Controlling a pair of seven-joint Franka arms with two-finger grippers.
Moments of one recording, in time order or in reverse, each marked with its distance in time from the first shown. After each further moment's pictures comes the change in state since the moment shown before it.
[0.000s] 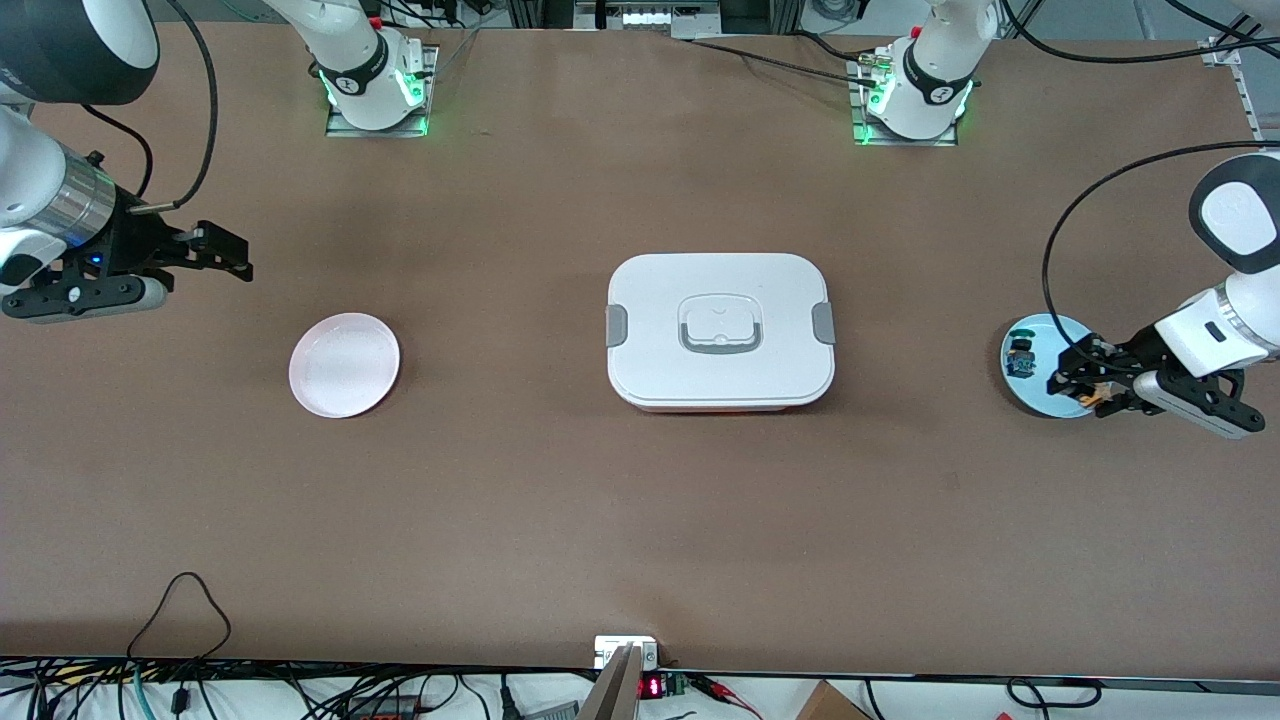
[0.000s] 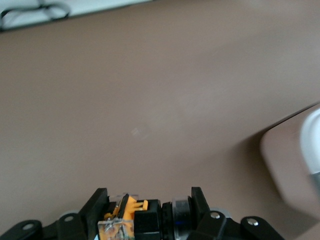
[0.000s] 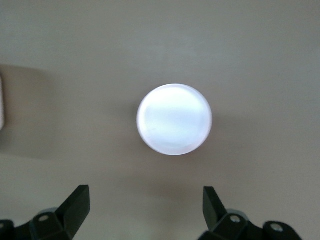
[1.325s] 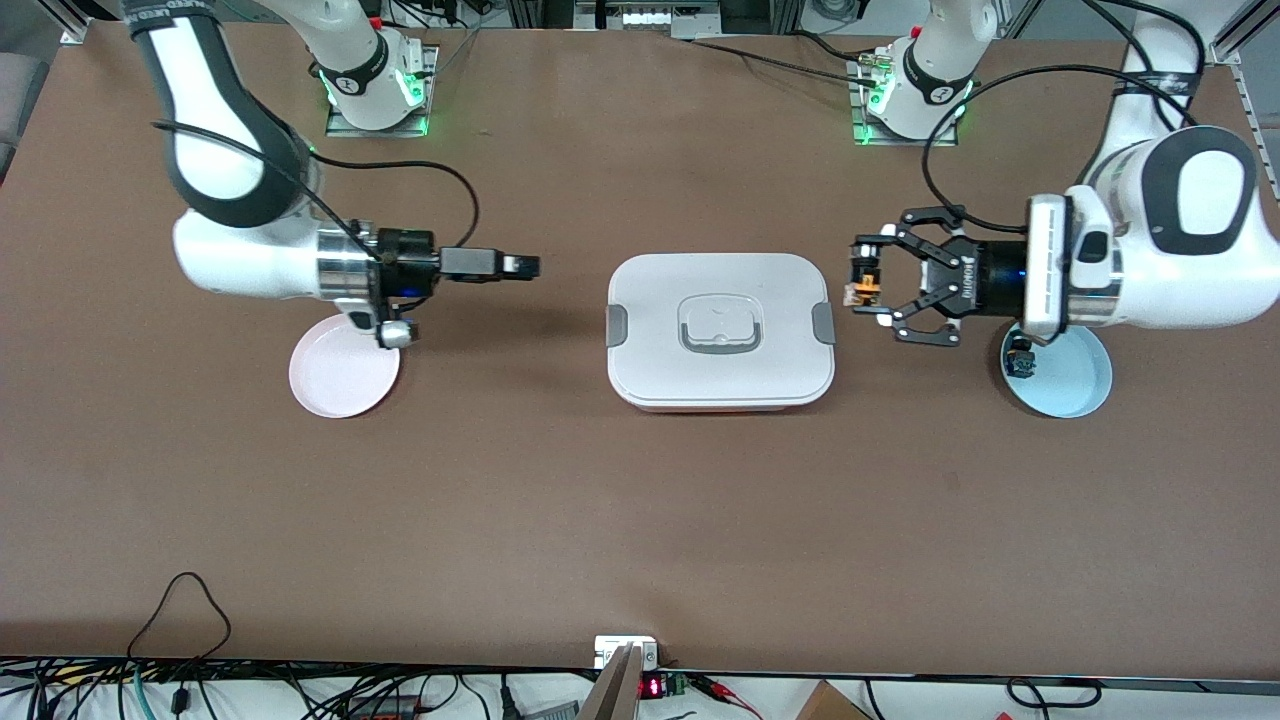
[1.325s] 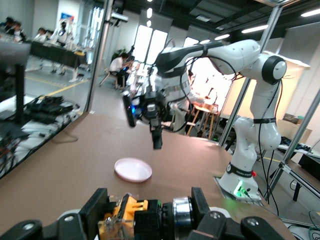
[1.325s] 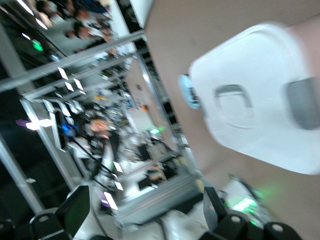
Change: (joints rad) left arm -0.170 -0.014 -0.037 -0.005 -1.003 -0.554 1.097; right arm 0.317 0.162 0.013 -0.240 1.525 0.285 -0.078
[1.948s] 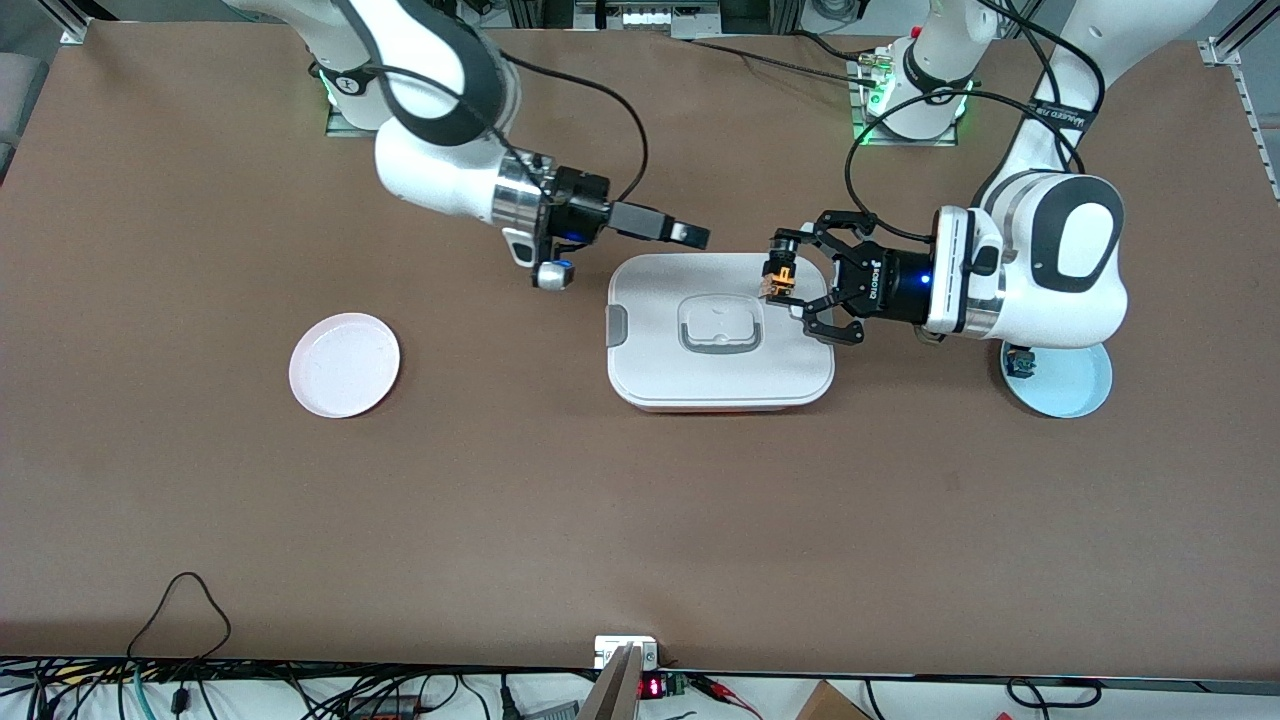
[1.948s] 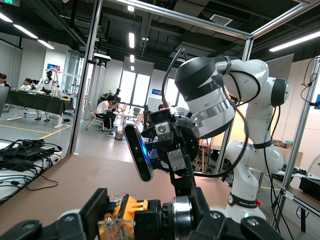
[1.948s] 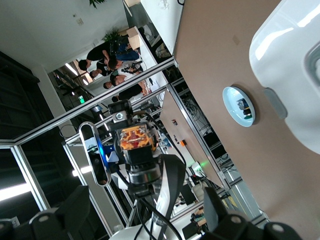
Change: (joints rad) left arm -0.093 0.085 -0.002 -0.055 -0.185 0.000 0.213; right arm 0.387 0.082 0.003 0.193 0.383 0.517 0.000
